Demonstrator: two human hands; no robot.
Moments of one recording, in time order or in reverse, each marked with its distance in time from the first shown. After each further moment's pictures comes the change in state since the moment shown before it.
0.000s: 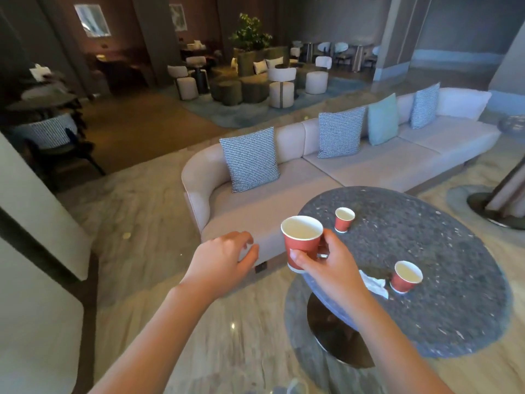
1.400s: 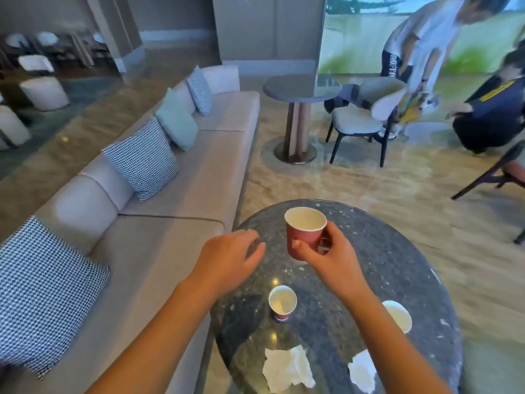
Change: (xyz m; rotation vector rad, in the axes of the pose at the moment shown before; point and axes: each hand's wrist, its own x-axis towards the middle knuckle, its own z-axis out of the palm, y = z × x) left_hand 0.550 0.101 0.197 -0.235 -0.332 0.957; right_hand 0.359 0.073 -0.109 -0.059 0.967 0.334
